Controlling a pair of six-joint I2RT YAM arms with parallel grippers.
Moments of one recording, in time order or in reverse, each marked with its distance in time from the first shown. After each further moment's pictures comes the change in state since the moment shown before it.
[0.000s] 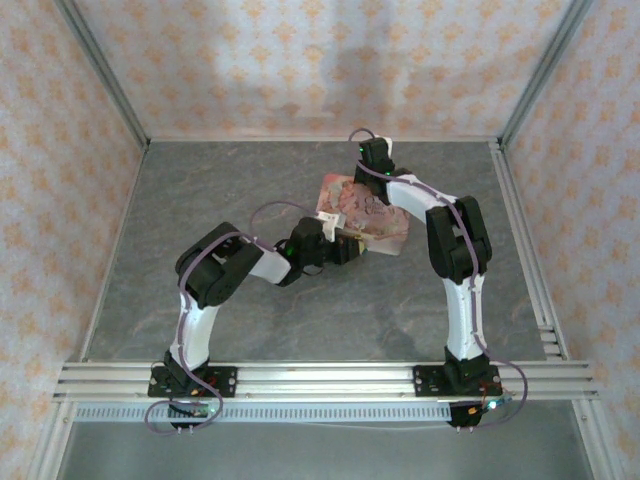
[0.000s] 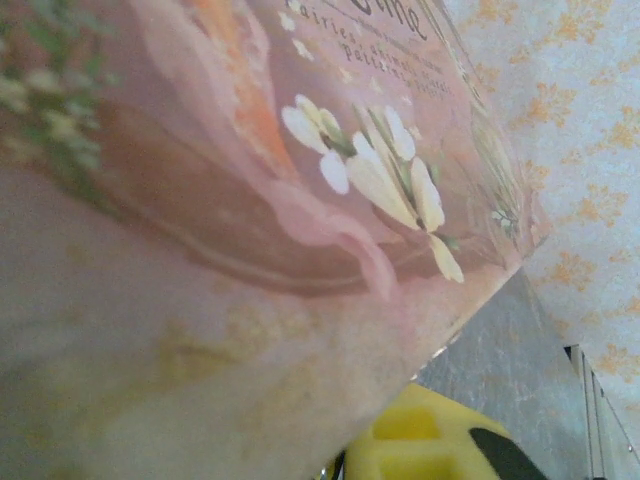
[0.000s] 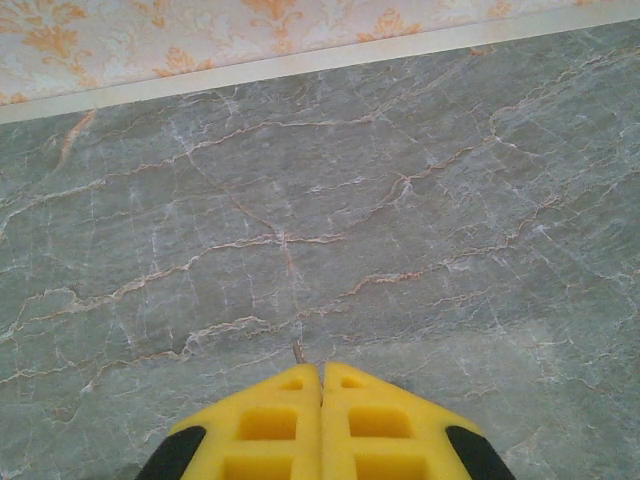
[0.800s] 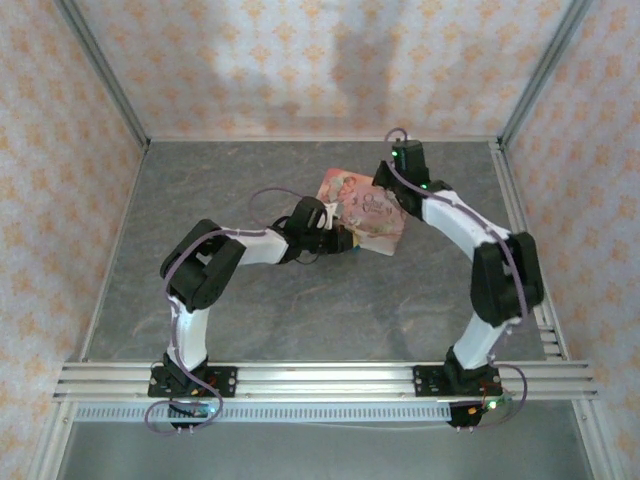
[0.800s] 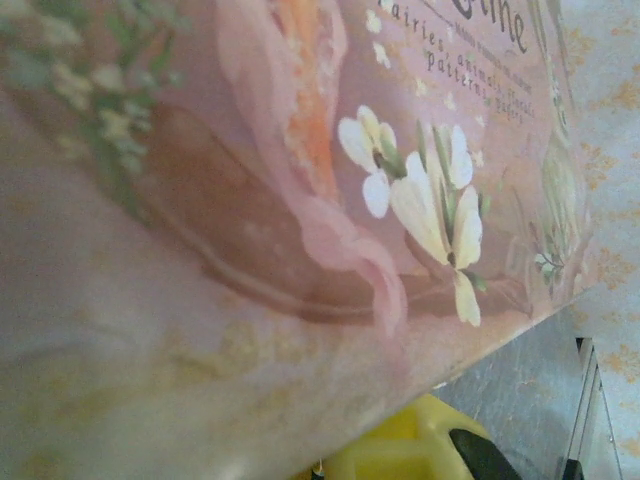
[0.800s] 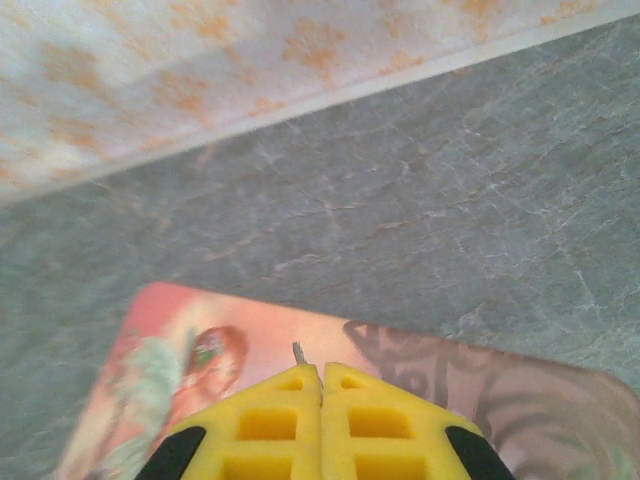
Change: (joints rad) left arm 0.050 -0.090 0.181 -0.546 0.057 -0.003; right arm -0.058 -0.498 -0.385 0.040 -0.197 0.105
